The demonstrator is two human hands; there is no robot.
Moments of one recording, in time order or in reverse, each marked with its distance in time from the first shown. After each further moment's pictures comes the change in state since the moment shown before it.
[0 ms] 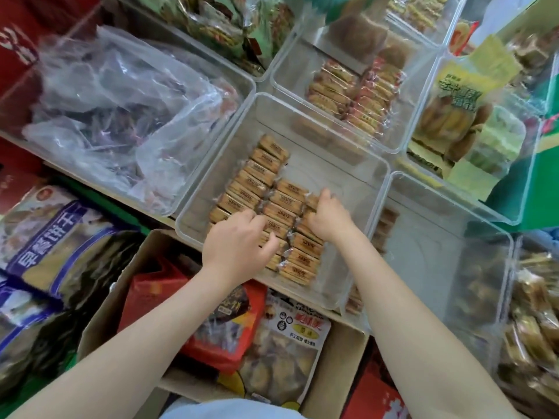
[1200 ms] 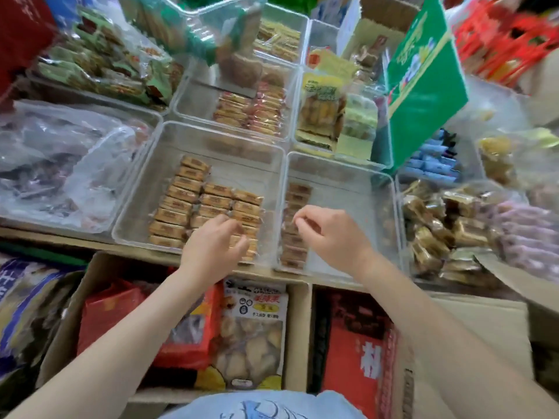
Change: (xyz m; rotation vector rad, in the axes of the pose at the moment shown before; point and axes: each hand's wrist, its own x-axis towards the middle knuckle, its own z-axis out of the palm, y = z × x) left_hand -0.041 0.080 -0.032 -0.260 -0.140 0.167; right_hand -0.229 0.093 -0.049 0.300 0.452 -0.352
